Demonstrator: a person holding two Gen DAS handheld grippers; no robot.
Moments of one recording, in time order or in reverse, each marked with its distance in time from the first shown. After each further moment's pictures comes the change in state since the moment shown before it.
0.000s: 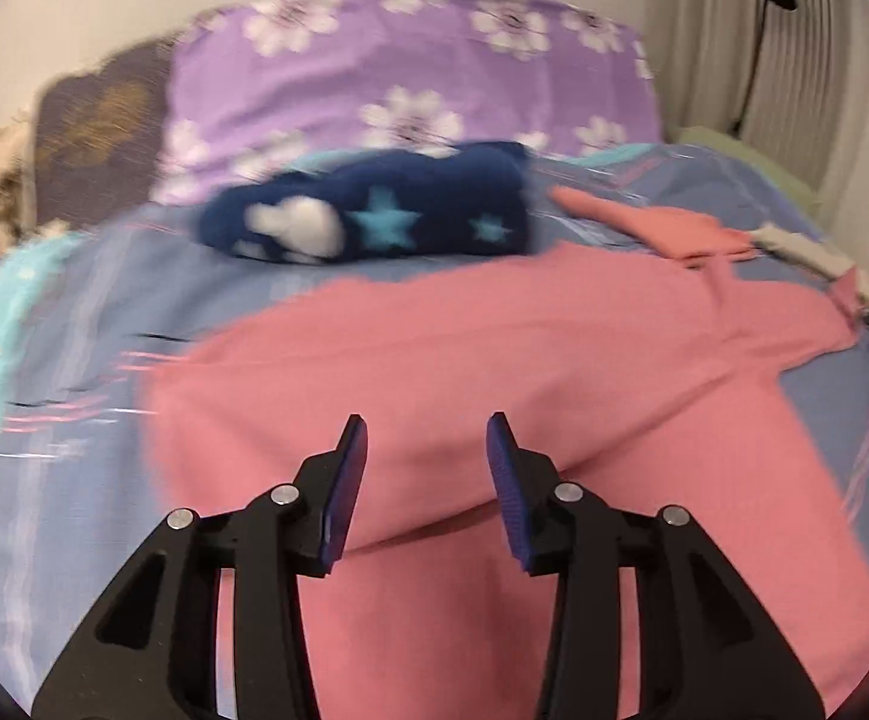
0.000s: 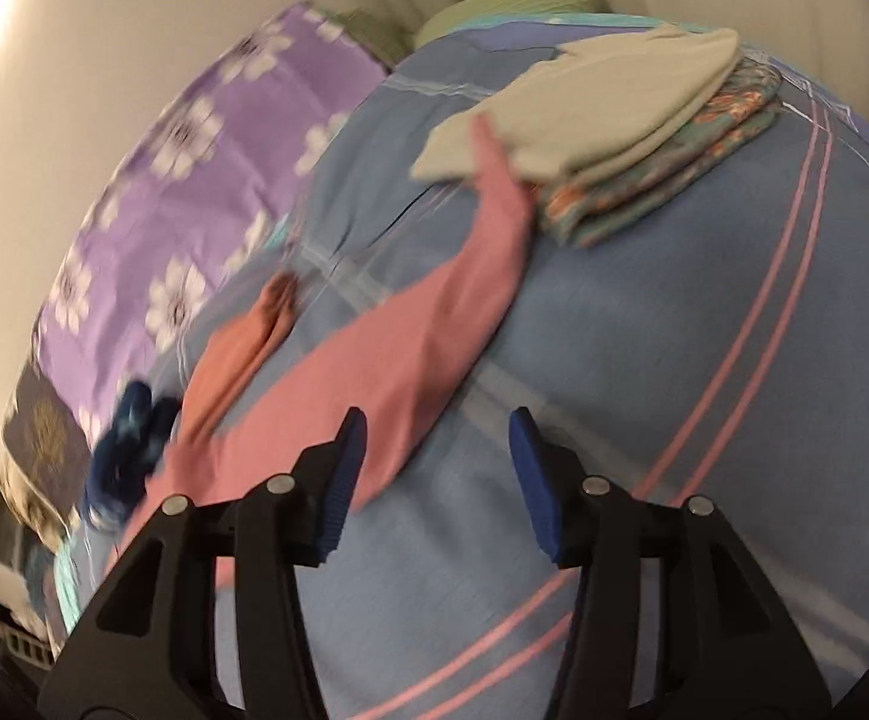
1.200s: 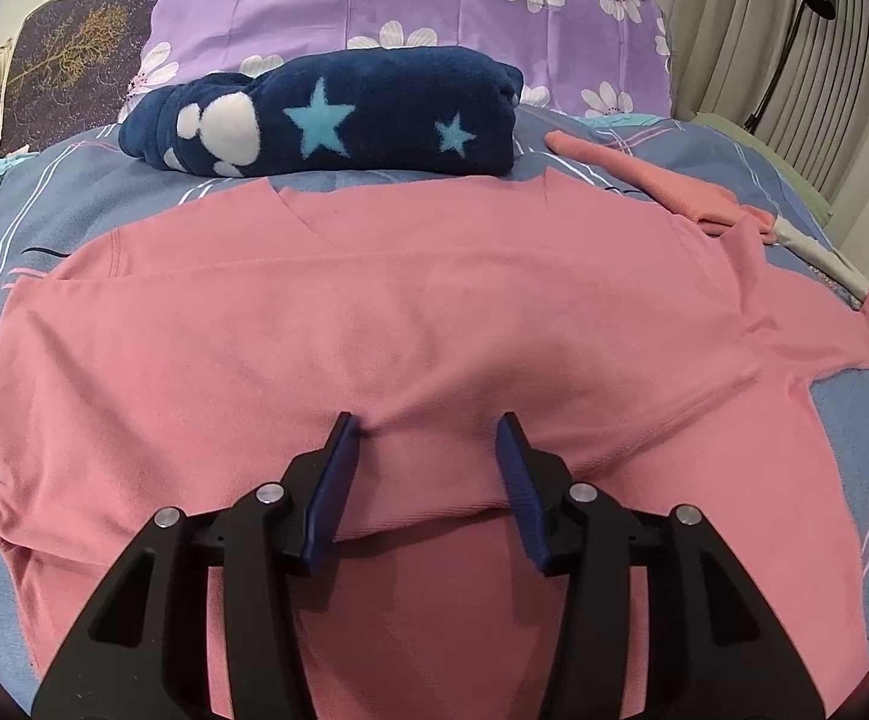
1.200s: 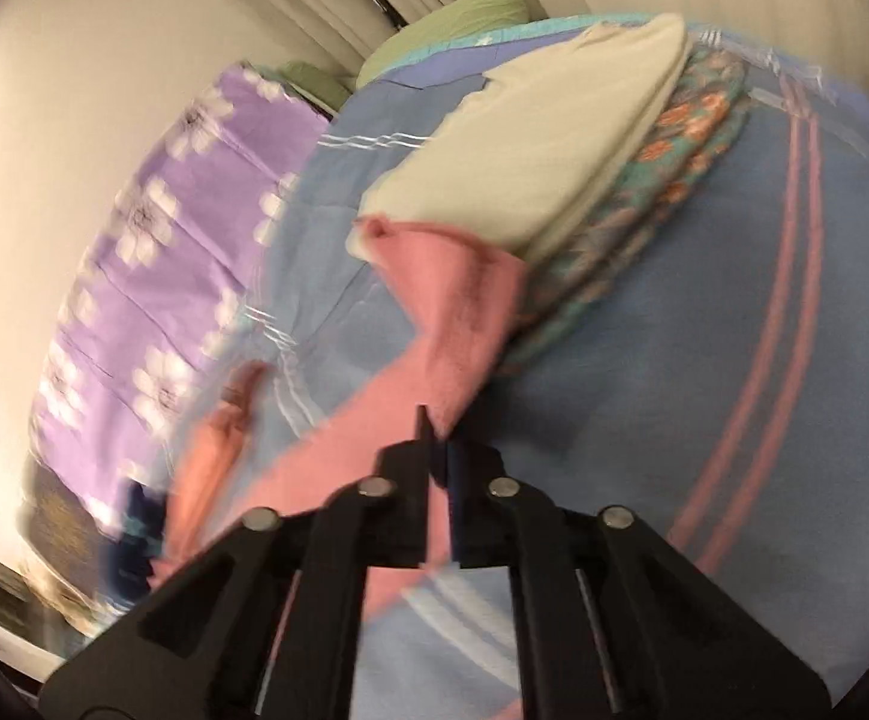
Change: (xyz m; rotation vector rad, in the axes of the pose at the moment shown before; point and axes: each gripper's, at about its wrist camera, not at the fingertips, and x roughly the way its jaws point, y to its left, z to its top) left arm 0.060 -0.032 -0.021 -0.090 0.083 -0.017; right arm 0.000 -0.014 0.035 0.119 -0.129 0.061
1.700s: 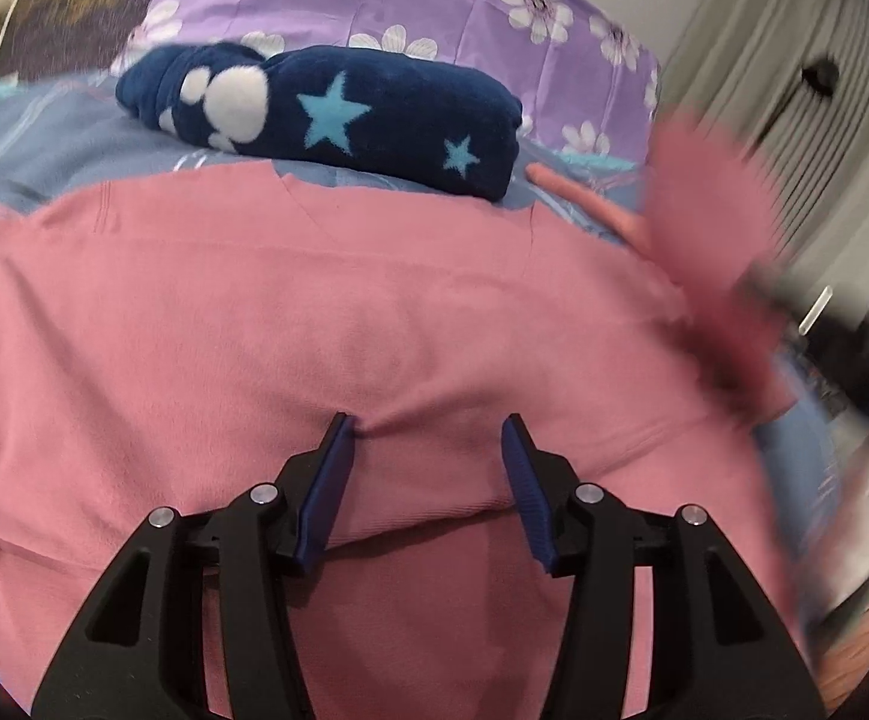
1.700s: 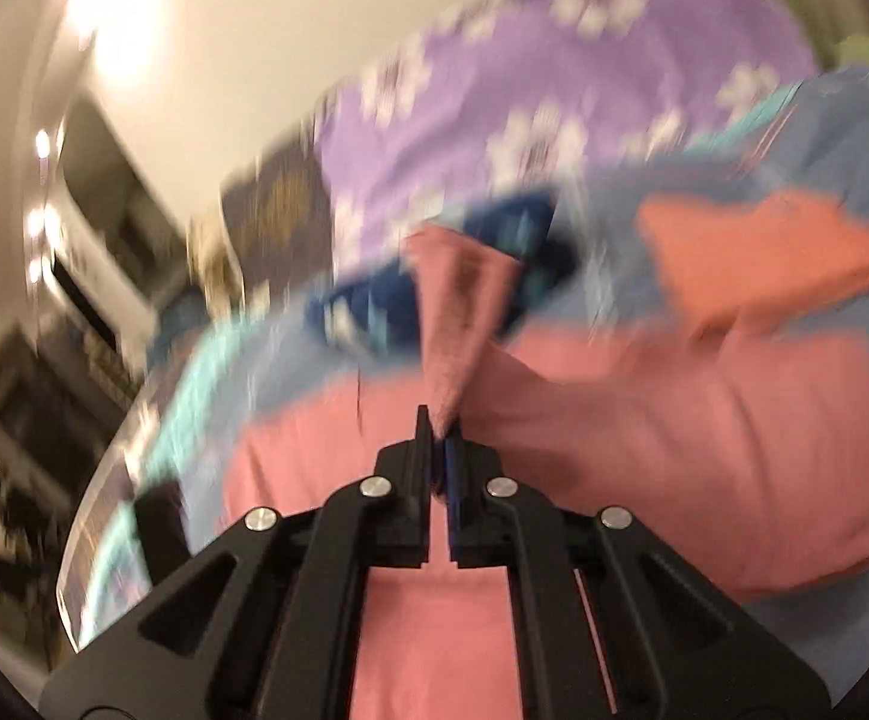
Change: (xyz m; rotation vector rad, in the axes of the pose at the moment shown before) left arm -0.004 0.033 -0.002 -0.165 -0.032 -0.206; right arm 0.048 0.256 -0.268 -0.704 0.500 0.473
